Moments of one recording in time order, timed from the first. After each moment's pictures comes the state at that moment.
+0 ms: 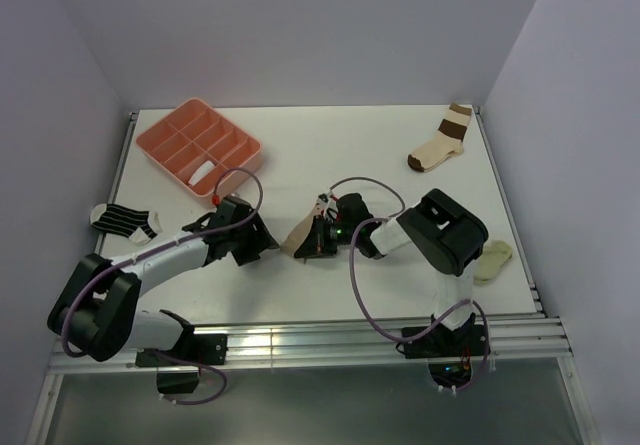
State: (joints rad) left arm -0.53 1.33 0.61 -0.23 0.05 -0.99; right arm 0.65 1.90 0.69 0.61 -0.65 0.86
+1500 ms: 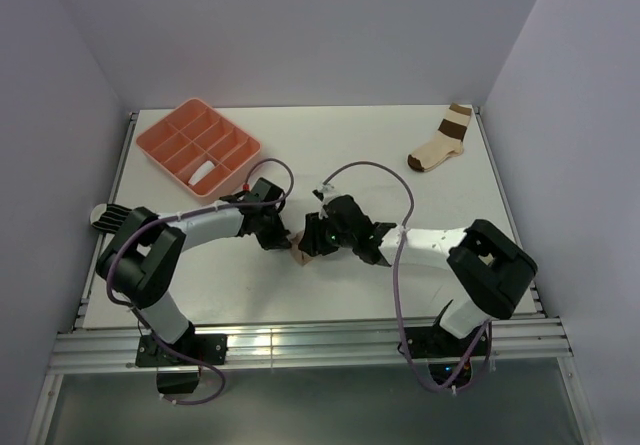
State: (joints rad) left arm -0.61 1.67 0.89 -0.31 0.08 -1.02; right arm 0.80 1.57 0.72 0.22 -0.19 0.59
